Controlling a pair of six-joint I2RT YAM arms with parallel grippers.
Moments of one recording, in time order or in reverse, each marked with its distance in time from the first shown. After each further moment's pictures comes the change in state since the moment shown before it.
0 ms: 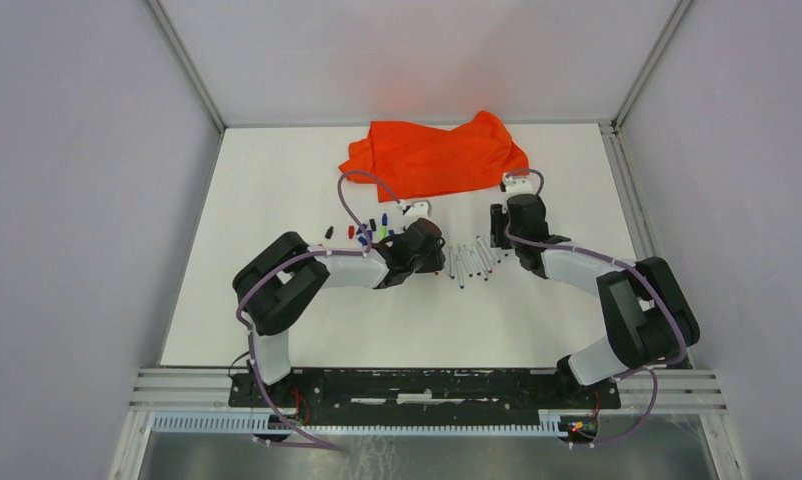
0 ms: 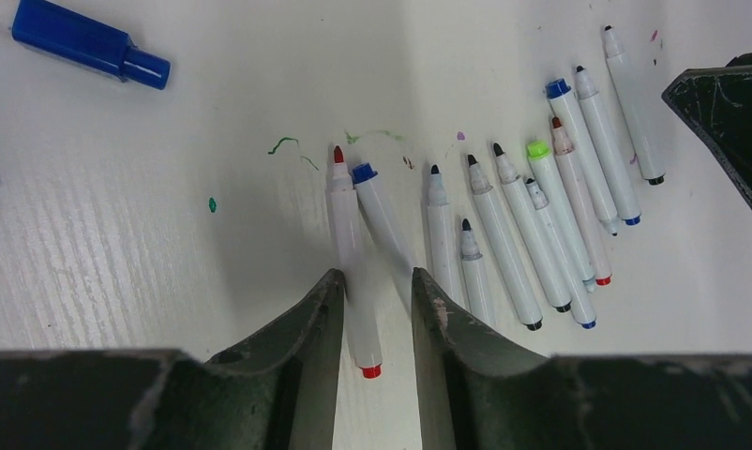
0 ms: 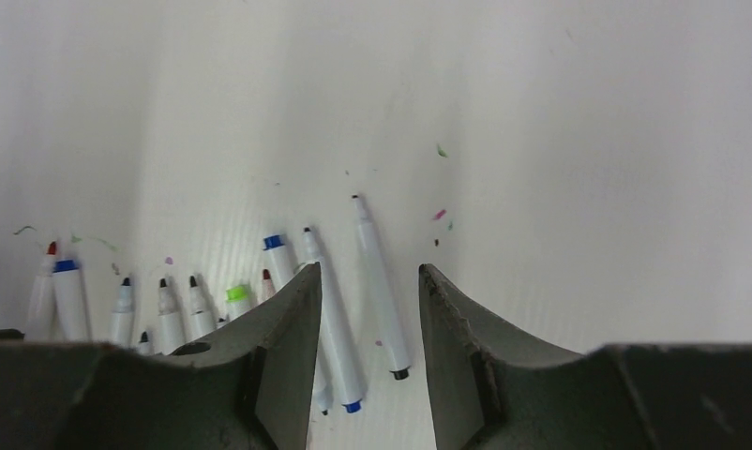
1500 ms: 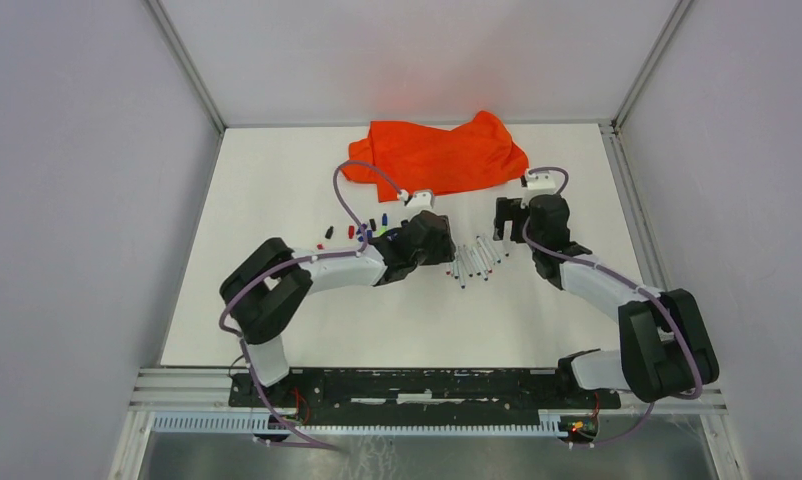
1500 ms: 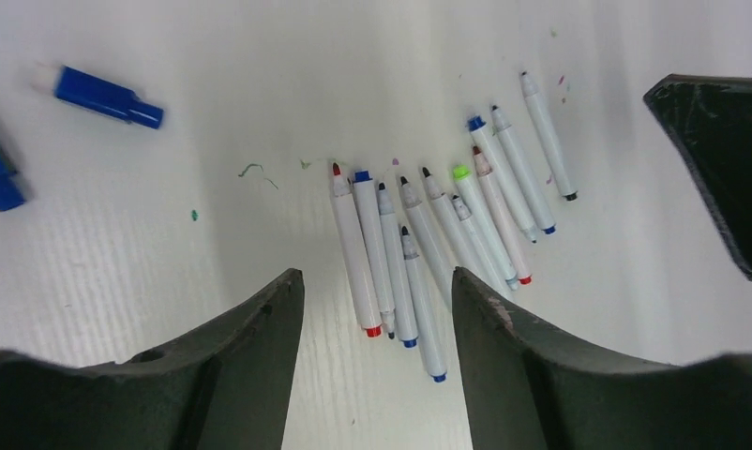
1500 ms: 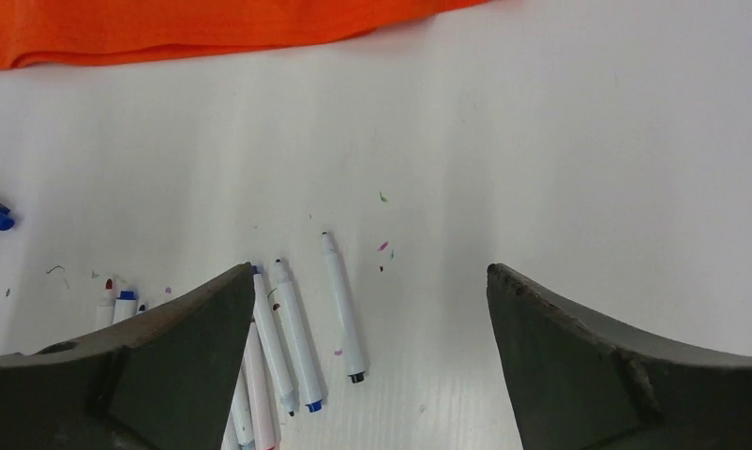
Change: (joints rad) left arm -0.027 -0.050 0.062 -0.077 -0.037 -0.012; right arm -0.088 -0.151 -0.084 0.075 -0.019 -0.030
